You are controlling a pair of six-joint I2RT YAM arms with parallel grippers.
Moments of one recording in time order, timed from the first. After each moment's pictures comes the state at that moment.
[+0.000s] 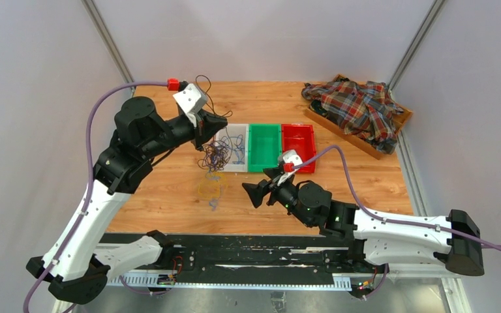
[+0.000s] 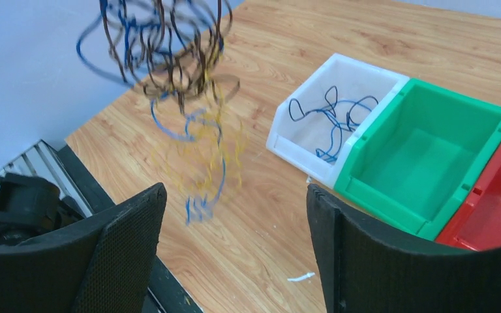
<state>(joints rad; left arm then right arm) -0.56 1.01 1.42 -0.51 0.38 0.10 1.29 0.98 0.62 0.30 0.50 0.23</state>
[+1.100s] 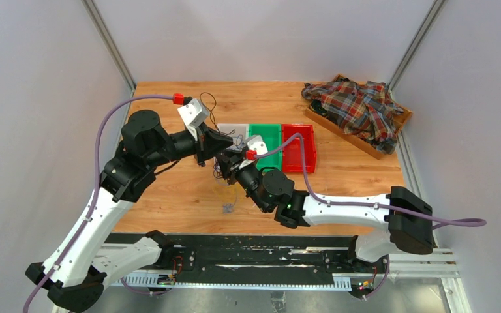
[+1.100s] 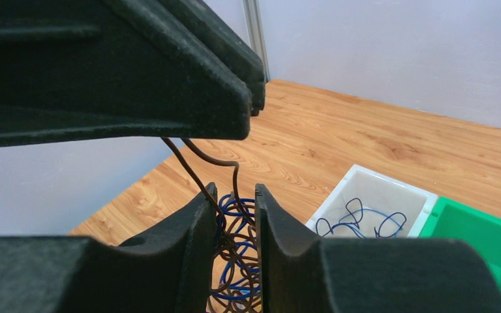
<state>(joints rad) -0.56 0.92 1.24 -0.45 0.53 -0.02 1.29 1.45 0.93 0.73 0.58 0.06</state>
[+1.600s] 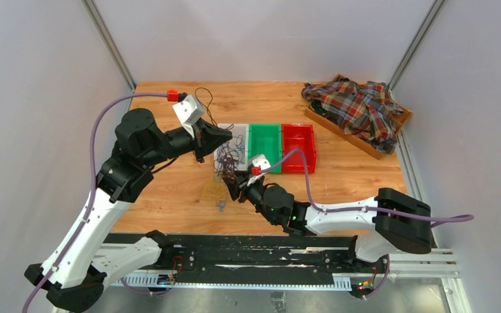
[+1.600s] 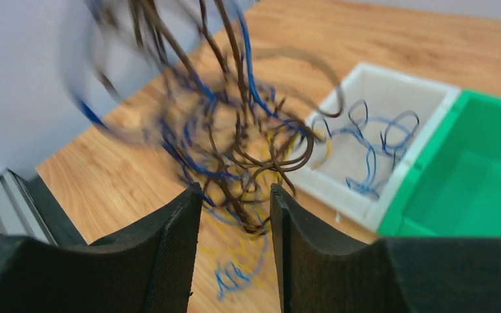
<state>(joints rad) -0.56 0.92 1.26 -0.42 0.52 -0.01 1.29 1.46 0.71 0.82 0.55 0.19</state>
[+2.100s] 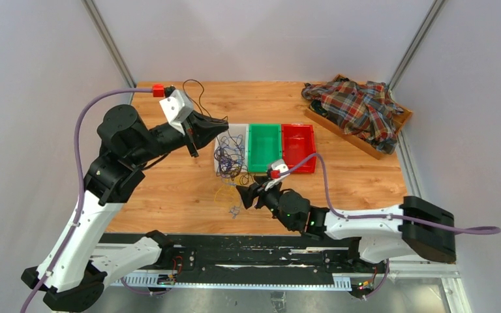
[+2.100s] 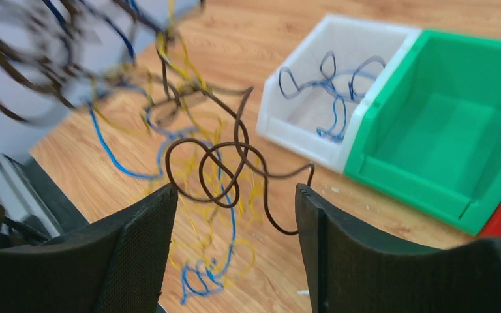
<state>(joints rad) -0.56 0.93 1.39 -0.40 0.52 0.04 1.29 1.32 0.52 0.71 0.58 0.31</state>
